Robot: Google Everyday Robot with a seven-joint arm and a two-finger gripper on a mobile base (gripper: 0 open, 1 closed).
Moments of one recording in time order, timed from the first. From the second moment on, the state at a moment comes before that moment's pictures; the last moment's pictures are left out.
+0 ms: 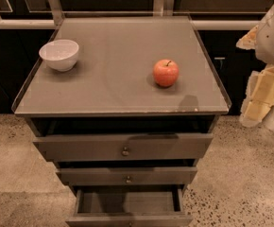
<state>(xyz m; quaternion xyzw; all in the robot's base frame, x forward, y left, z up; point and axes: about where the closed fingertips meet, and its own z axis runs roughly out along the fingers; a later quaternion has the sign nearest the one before) 0.438 -0.217 0.976 -0.60 0.78 -0.03 0.16</state>
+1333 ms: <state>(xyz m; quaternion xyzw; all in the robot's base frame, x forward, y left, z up) 0.400 -0.253 0.867 -0.53 0.84 0.04 0.14</state>
